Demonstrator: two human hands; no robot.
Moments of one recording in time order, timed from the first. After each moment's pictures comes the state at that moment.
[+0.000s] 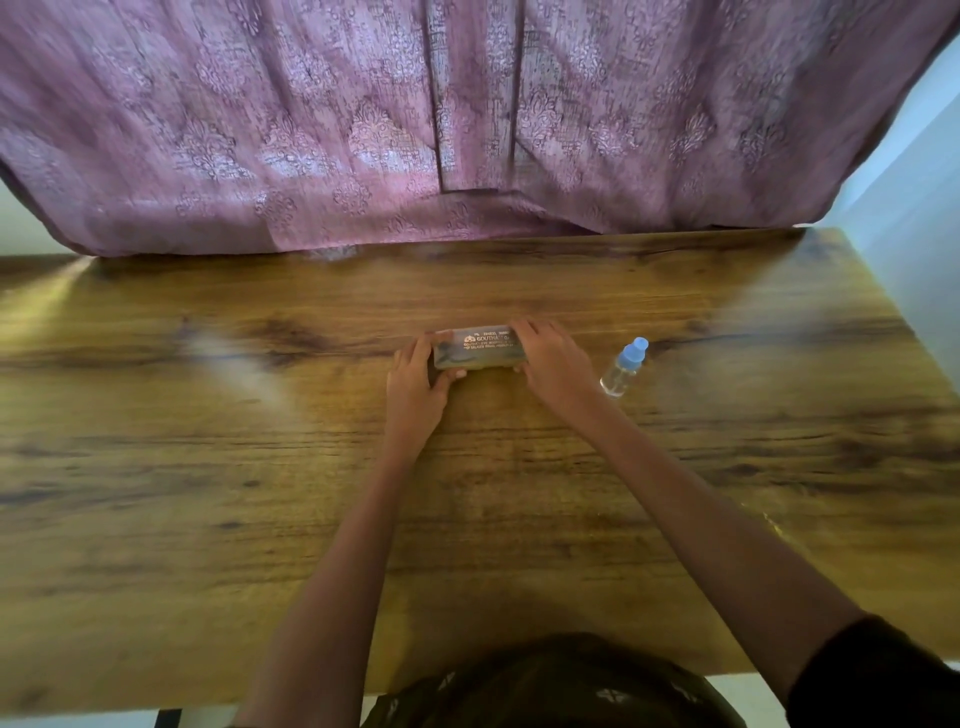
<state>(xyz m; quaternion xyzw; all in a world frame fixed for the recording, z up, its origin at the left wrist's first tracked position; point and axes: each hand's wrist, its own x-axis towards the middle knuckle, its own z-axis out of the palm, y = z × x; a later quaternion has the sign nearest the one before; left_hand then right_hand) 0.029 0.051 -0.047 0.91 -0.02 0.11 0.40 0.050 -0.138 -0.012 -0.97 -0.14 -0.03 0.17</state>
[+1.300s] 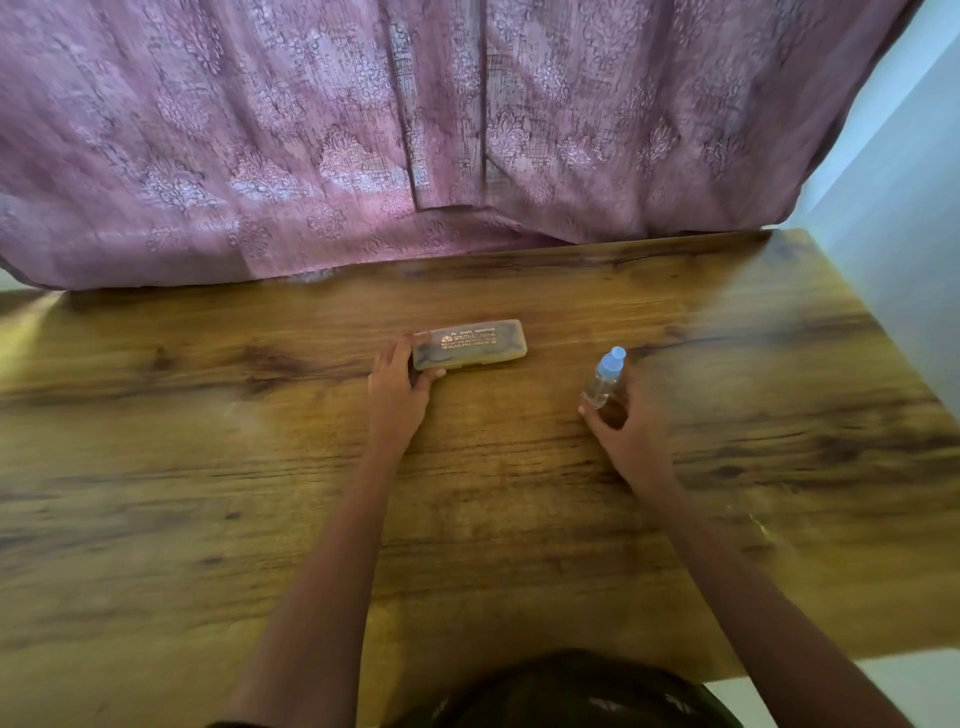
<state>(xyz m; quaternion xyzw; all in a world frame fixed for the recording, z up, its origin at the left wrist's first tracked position) 0.056 0.055 -0.051 0.91 -0.04 0.13 0.38 -0.021 -0.225 -0.043 -0.89 0.12 -0.05 0.44</state>
